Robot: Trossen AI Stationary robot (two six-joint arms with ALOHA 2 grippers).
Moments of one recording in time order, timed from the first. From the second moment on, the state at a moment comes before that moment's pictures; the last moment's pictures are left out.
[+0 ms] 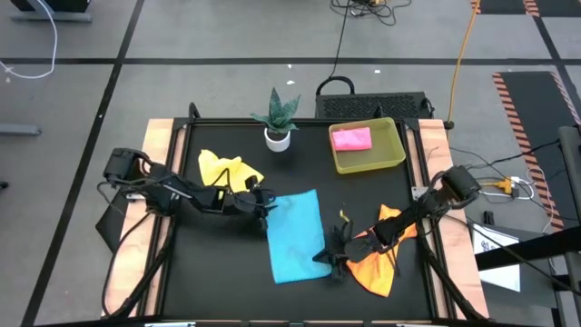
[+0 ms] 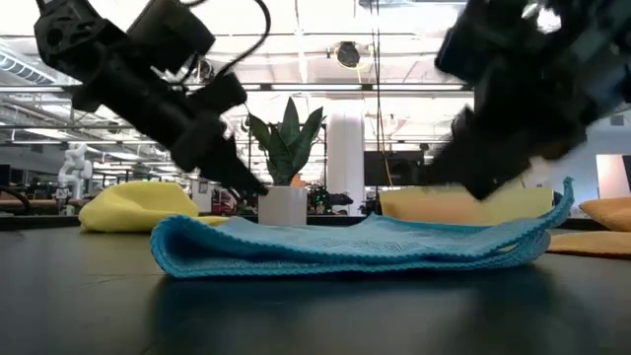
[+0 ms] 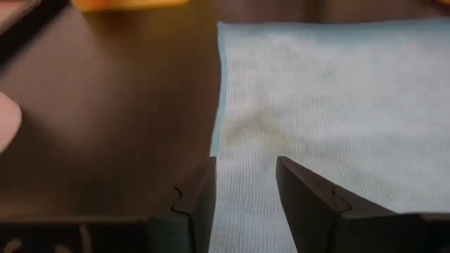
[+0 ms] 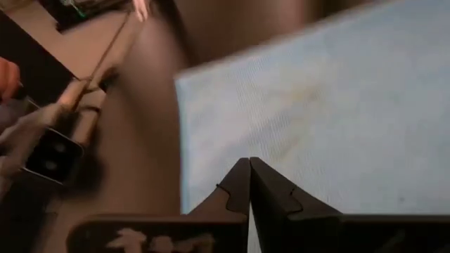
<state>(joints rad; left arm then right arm) -0.13 1.60 0.54 0.44 -0.34 -0.11 0.52 1.78 0.62 0.63 0.25 0.58</state>
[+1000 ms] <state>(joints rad) -0.23 1.53 0.55 0.33 -0.40 -0.18 0.47 1.86 0.74 0.56 0.15 0.35</state>
